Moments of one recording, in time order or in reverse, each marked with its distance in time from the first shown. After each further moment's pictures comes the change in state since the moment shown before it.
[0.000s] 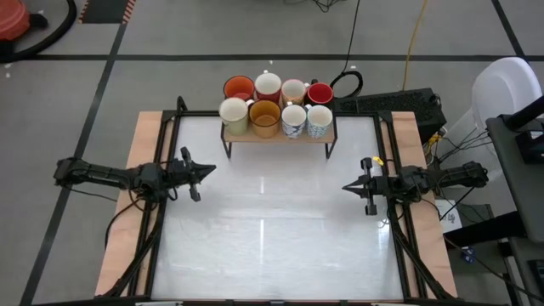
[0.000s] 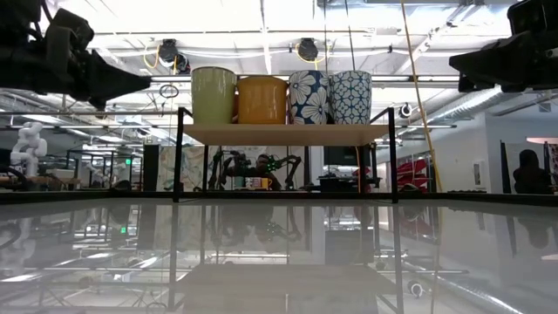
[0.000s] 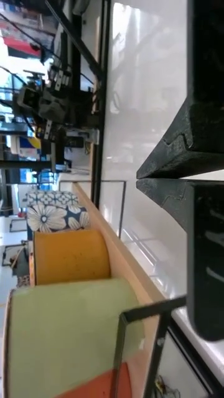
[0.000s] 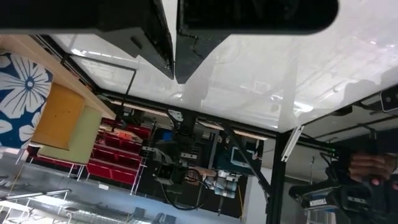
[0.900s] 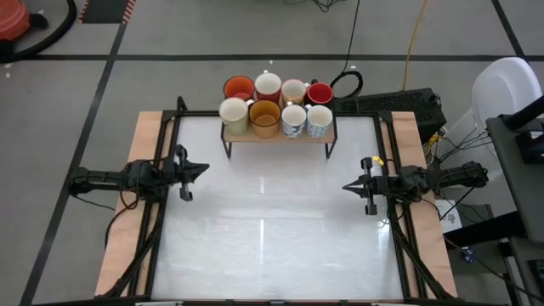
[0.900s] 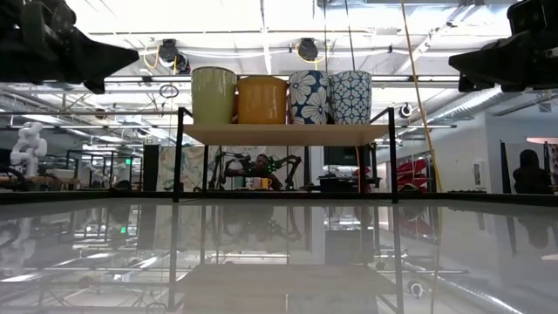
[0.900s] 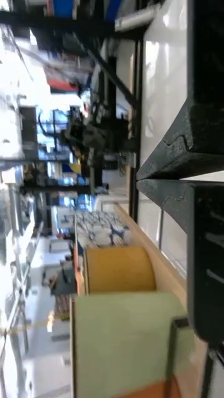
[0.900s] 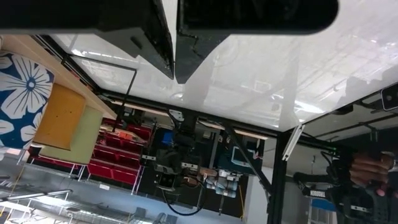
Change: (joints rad) left arm 0.058 -0.259 -0.001 -0.097 0.158 0.044; right arm 0.000 0.000 0.000 0.012 0.000 0.006
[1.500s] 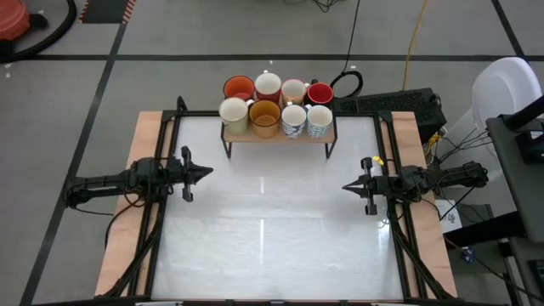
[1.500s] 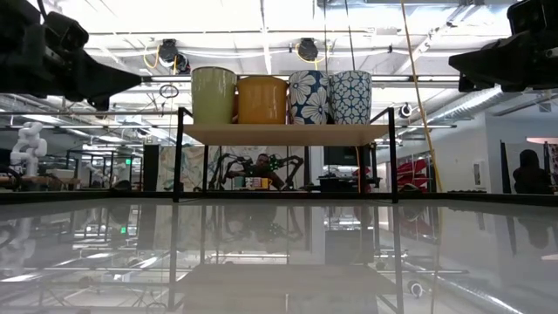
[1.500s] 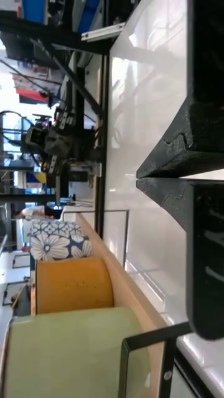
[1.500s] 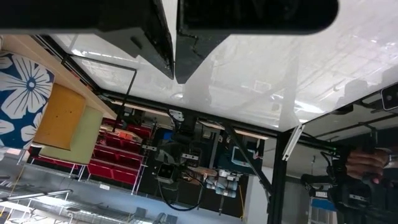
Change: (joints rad) left arm 0.168 0.002 0.000 -0.149 0.230 -0.071; right arm 0.000 0.000 0.000 0.002 0.000 0.000
